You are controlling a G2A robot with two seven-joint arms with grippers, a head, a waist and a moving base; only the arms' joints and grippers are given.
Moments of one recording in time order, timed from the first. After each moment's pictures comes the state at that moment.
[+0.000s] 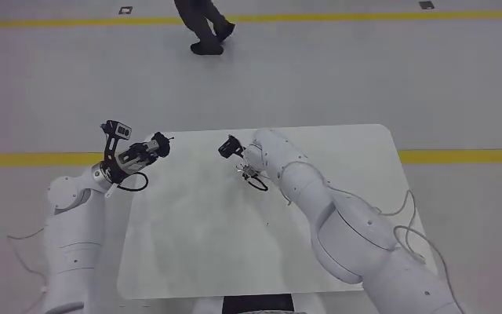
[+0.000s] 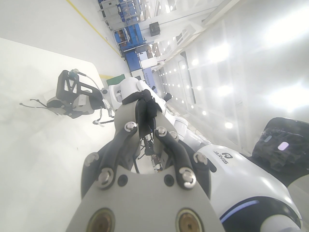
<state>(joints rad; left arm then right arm) 1.24 -1.20 -1.77 -1.23 -0.50 -0.34 -1.37 -0.45 -1.86 0.52 -0.21 -0.91 -0.33 0.90</state>
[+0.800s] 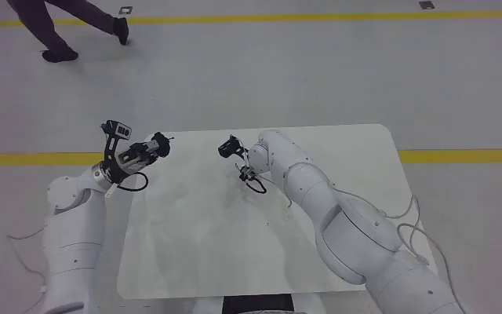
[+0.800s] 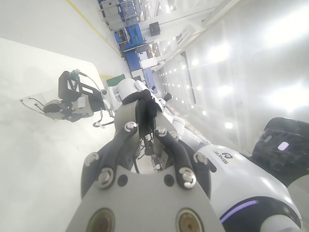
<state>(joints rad) 1.24 -1.20 -1.77 -1.23 -0.50 -0.34 -1.37 -0.48 -1.82 0.56 -0.27 -0.84 -0.34 0.90</state>
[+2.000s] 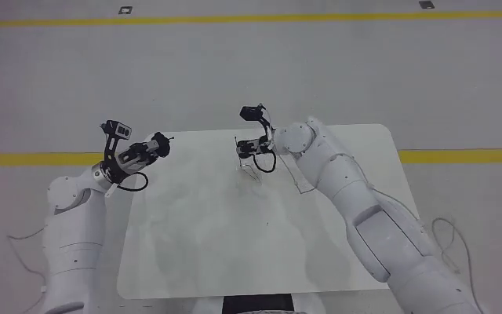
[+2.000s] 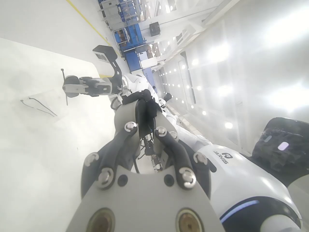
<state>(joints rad) 1.24 -1.20 -1.77 -1.23 -0.50 -0.34 -1.37 -0.55 -1.60 0.84 -0.53 -0.41 -0.34 0.89</state>
